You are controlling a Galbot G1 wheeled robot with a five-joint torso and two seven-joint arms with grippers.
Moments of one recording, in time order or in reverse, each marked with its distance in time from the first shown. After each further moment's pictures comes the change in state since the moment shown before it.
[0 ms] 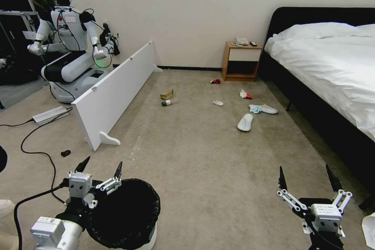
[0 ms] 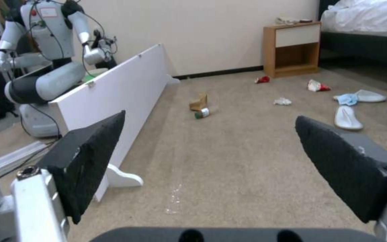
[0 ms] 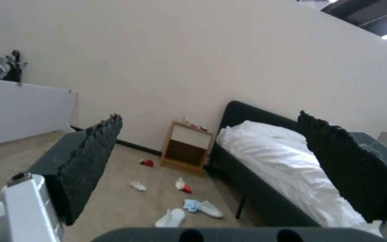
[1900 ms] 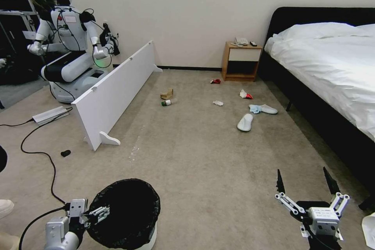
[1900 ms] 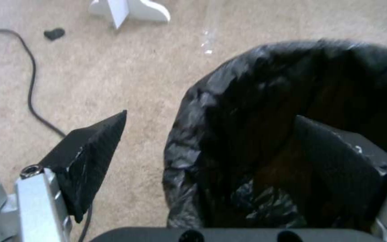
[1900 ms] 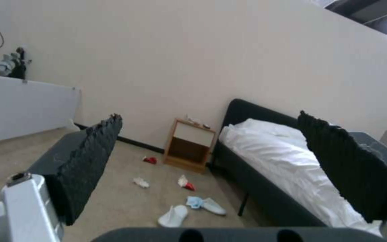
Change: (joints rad) left arm -0.092 0.021 0.014 0.344 -0.189 0.281 -0.069; right arm -0.018 0.012 -0.013 -0.007 -0.017 0.017 -0.003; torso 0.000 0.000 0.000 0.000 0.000
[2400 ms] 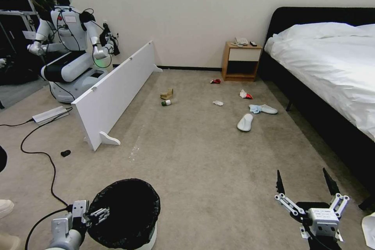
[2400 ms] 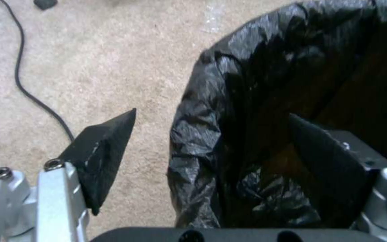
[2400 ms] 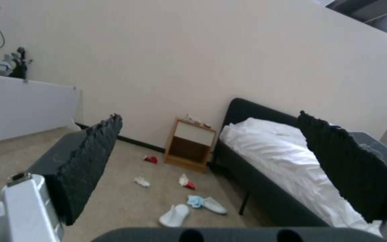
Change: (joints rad) left arm -0.068 0.001 0.028 0.099 -0.026 0.023 -0.001; right arm -0.006 0.003 -0.003 0.002 0.000 0.001 0.000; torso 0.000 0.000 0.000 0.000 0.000
